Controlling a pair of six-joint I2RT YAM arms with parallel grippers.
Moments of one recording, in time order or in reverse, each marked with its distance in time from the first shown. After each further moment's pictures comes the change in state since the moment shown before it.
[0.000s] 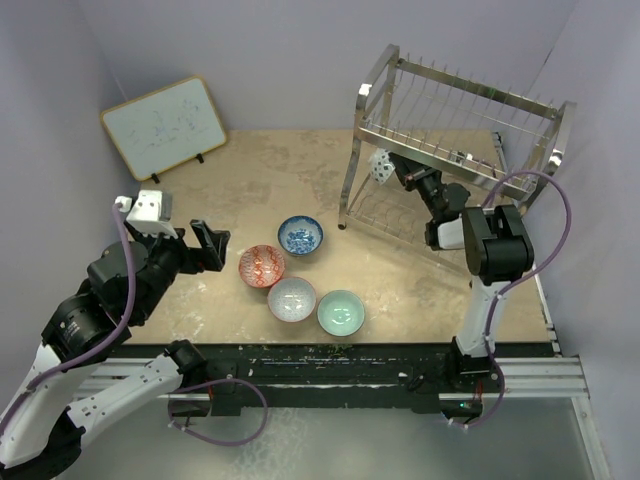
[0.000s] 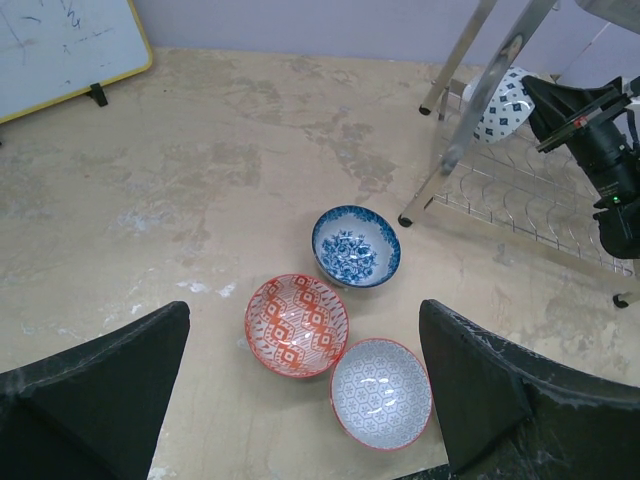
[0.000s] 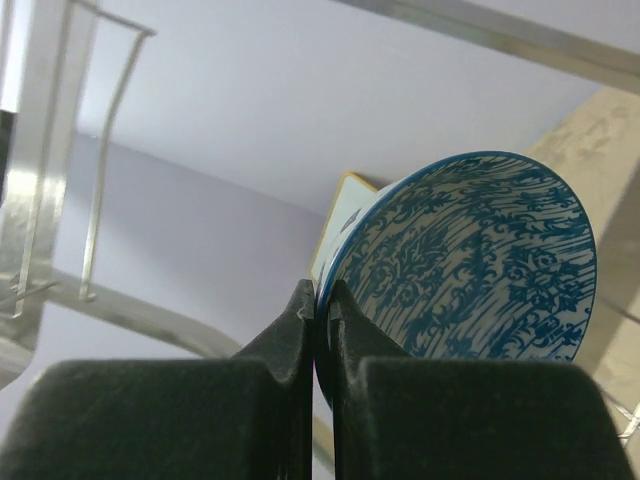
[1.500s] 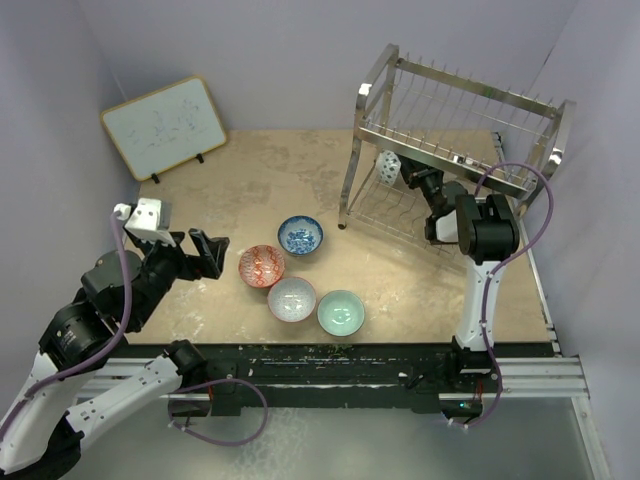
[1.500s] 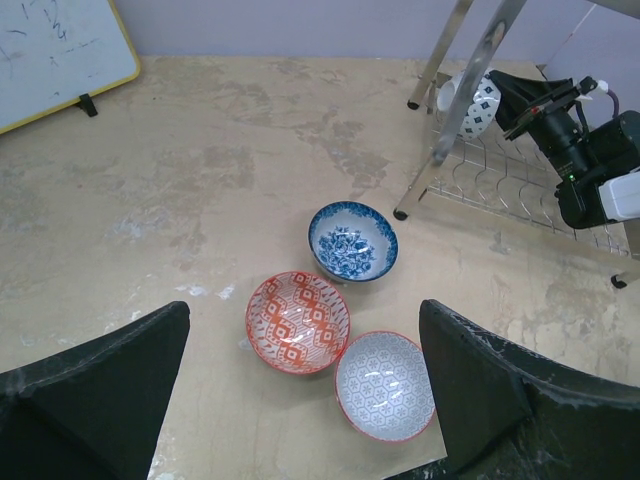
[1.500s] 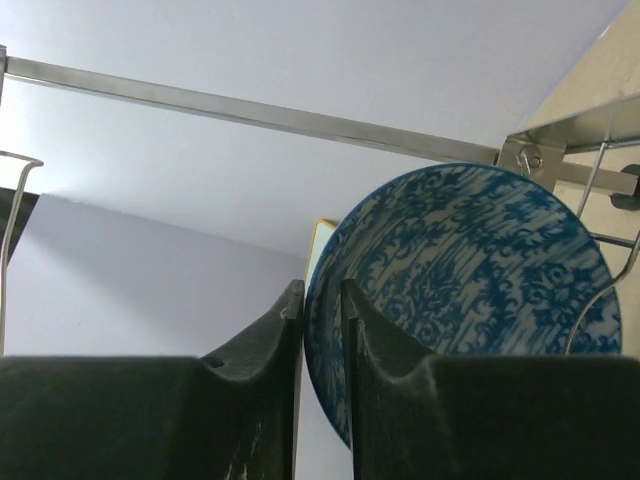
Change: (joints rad) left arm 0.000 -0.058 -0.041 0.015 0.037 0.044; right arm -0.060 0.285 0.203 0.037 0.026 0.086
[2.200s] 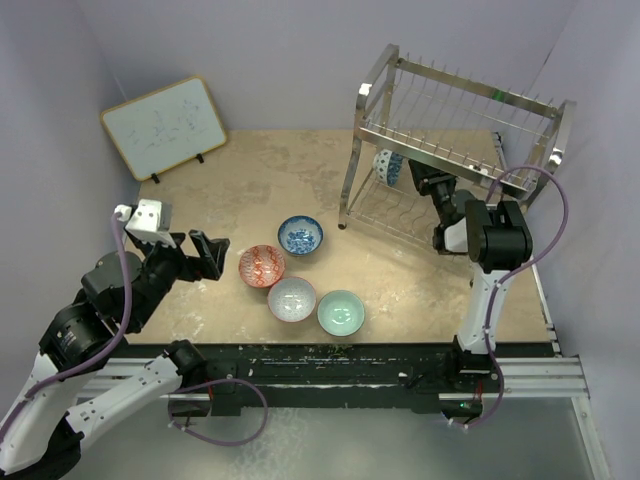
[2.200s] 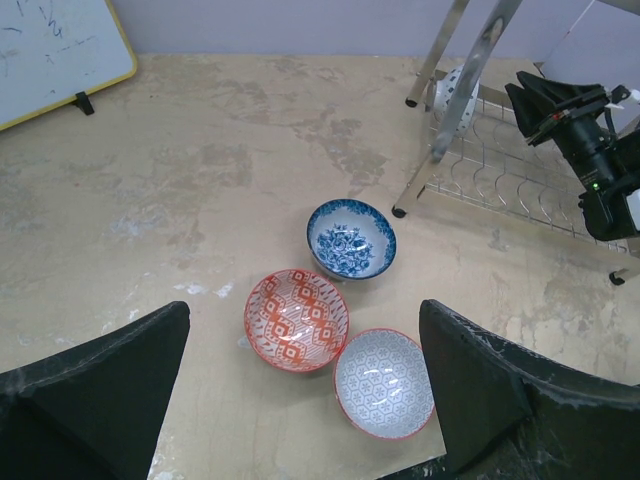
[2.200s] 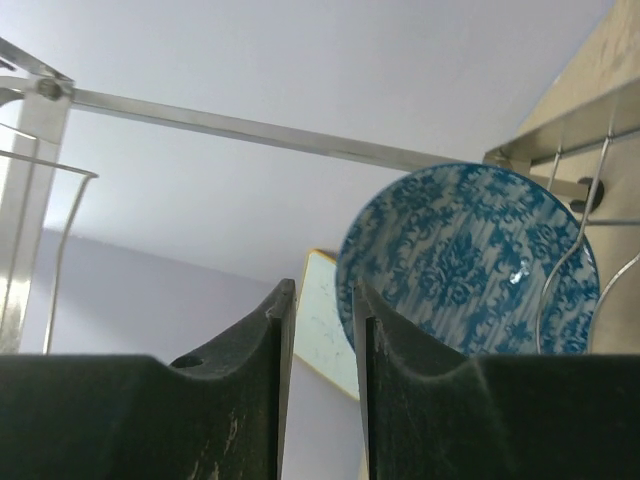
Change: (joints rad) left arm 0.000 -0.006 -0.007 0.003 0.008 -0.001; right arm -0.032 -0.111 -0.172 0.025 0.064 -0.026
